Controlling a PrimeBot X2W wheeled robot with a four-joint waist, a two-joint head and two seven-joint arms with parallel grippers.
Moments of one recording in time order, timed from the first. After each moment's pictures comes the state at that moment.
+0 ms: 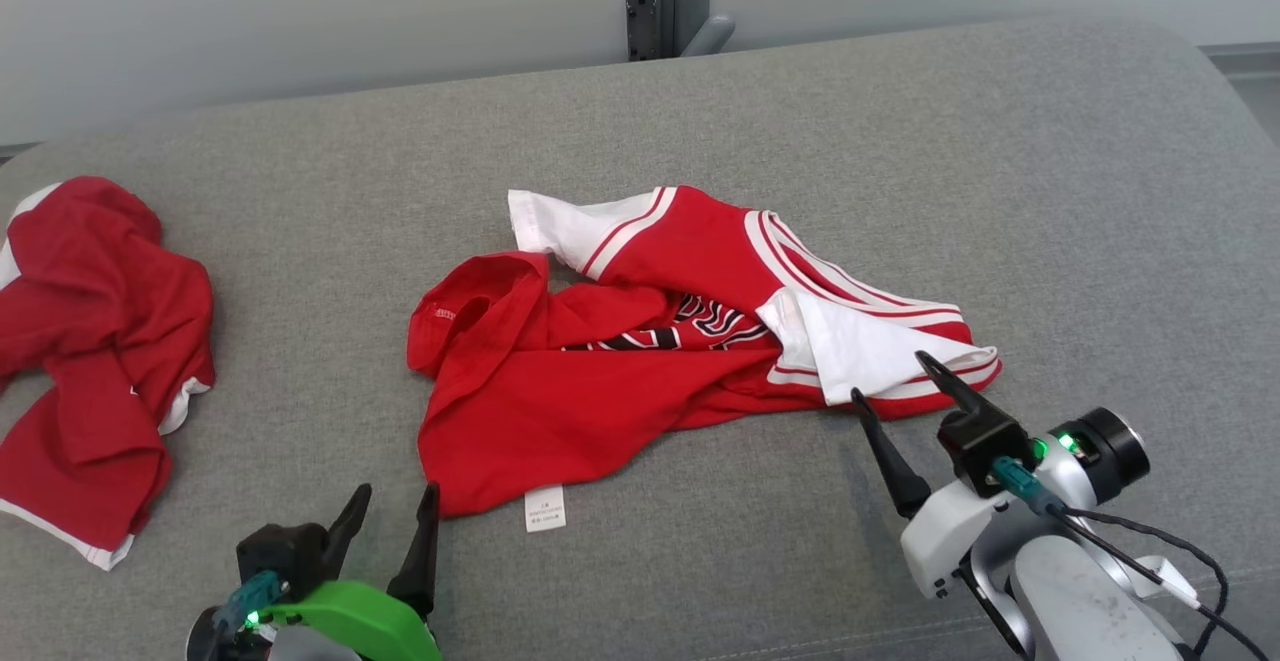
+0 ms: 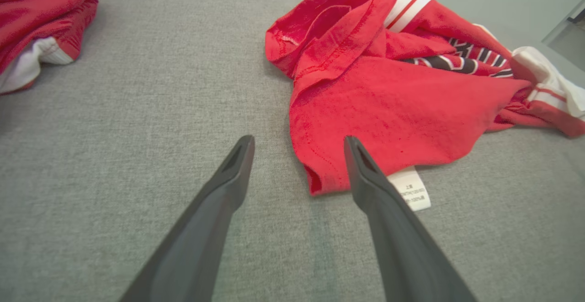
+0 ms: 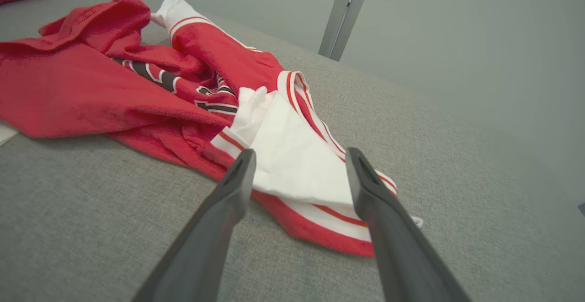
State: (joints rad) left arm -0.10 0.16 -0.23 0.48 -0.41 -0.13 -0.21; right arm -0.24 -0.17 0.24 0.43 -0.08 0.13 -0.23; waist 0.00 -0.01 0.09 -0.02
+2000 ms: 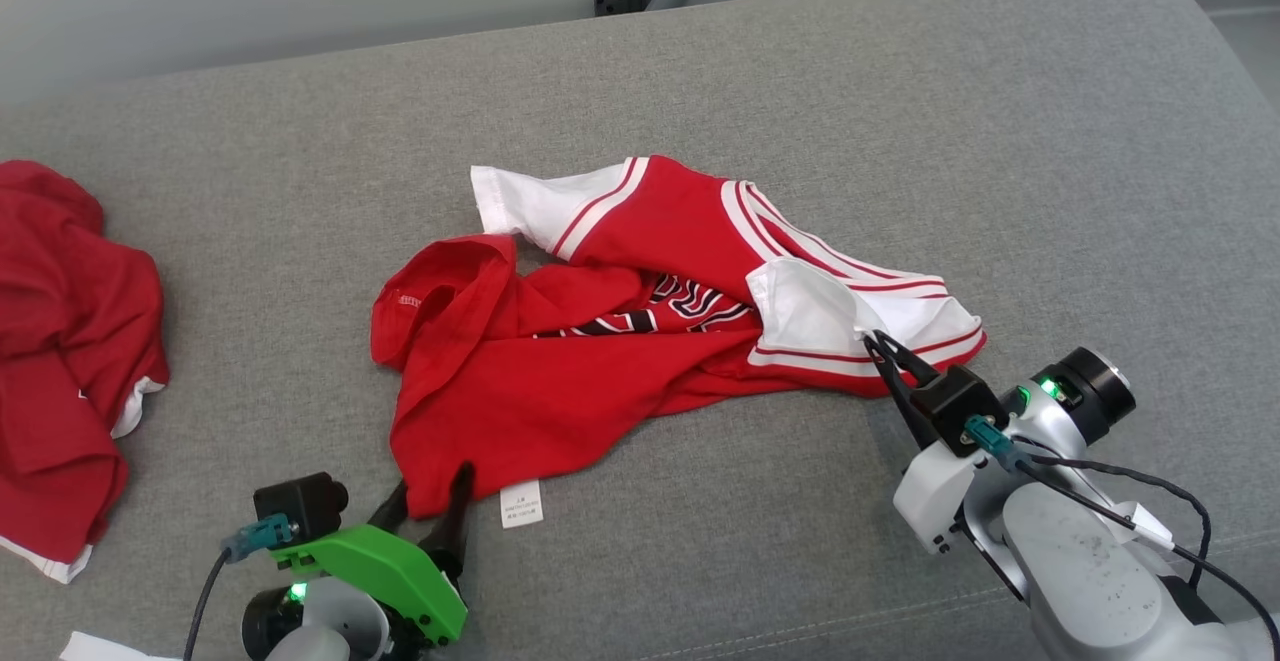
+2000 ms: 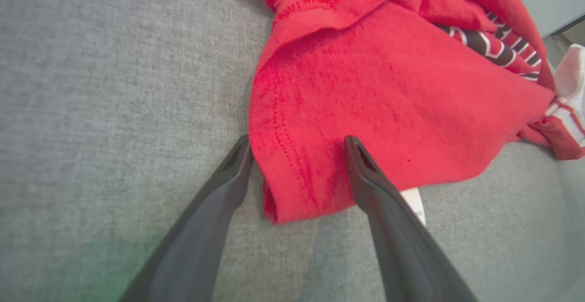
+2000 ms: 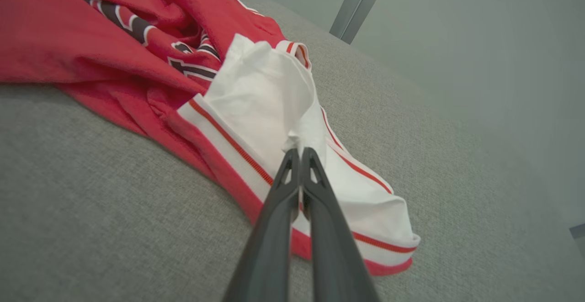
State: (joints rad) left arm -0.29 0.16 -0.40 0.72 -0.76 -0.13 -0.10; right arm -0.41 -0.22 0.37 0.59 -0.13 0.13 -0.26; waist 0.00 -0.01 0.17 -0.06
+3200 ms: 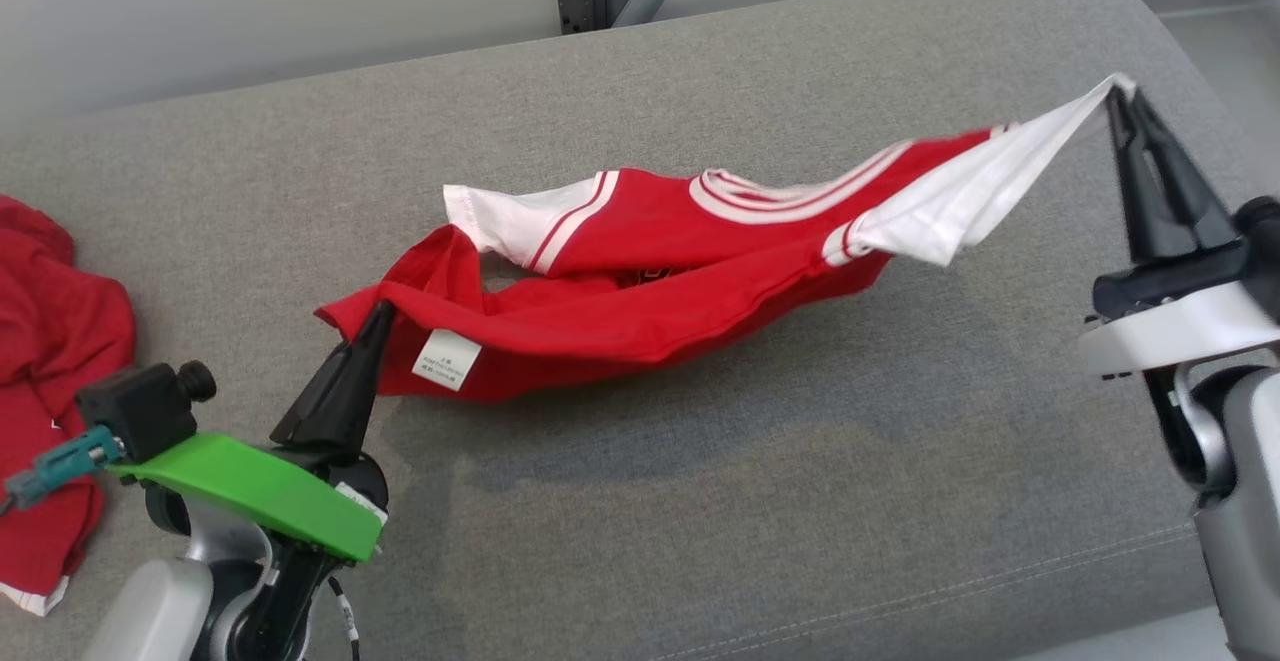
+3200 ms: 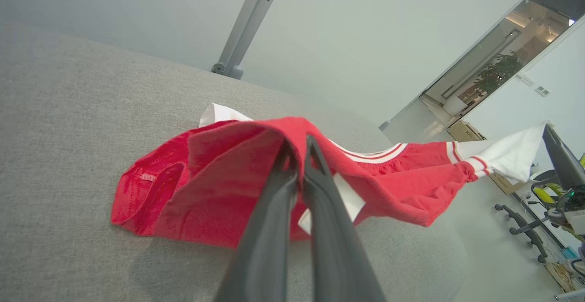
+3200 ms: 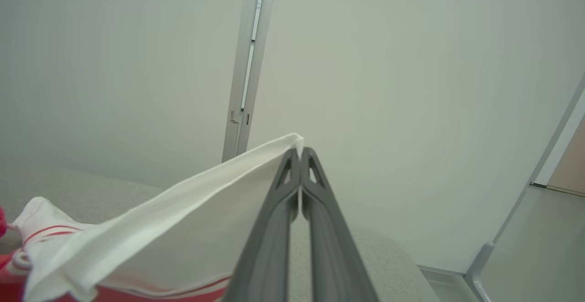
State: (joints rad) left arm -0.17 0.36 -0.31 -0.06 -0.99 -0.05 0.06; right arm -0.35 -0.29 0.03 0.04 0.10 0.13 -0.18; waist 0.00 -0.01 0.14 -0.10
